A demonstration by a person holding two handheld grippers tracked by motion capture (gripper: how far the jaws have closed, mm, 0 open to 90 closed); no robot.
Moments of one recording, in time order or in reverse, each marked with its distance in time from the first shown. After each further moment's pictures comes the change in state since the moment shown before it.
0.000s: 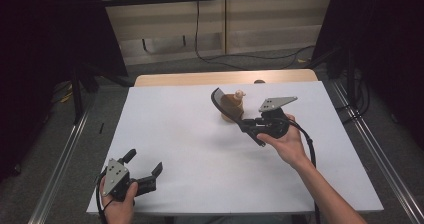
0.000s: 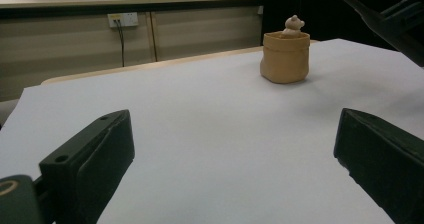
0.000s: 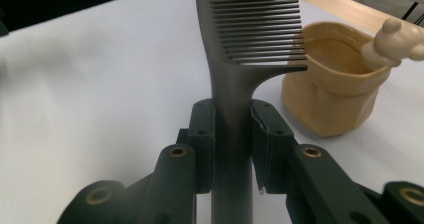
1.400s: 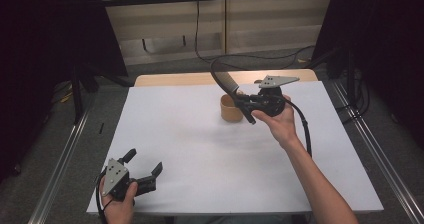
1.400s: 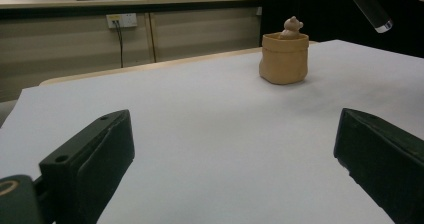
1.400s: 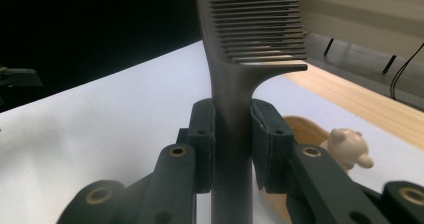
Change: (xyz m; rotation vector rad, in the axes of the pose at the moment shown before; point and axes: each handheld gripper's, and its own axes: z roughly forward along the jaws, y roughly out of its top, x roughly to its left) left arm 0.000 0.000 0.001 -0.002 -0.008 0.002; right arm -0.026 0.043 0.006 -0.200 -0.013 0.028
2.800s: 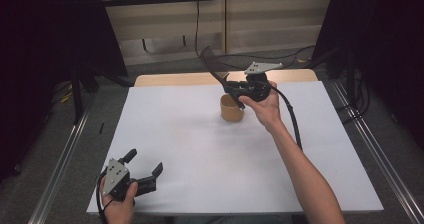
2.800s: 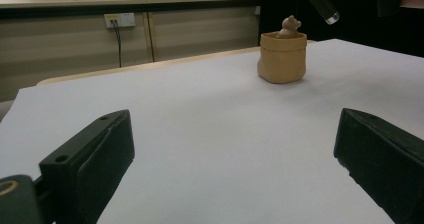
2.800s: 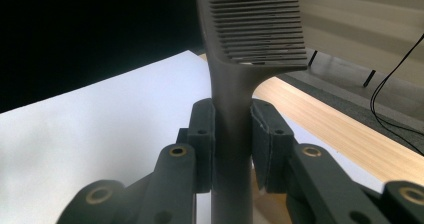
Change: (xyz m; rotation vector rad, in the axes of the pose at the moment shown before) left arm -0.001 0.000 0.000 0.000 -0.006 -0.002; right arm -0.022 0.023 0.046 -0.008 -0.046 -0.040
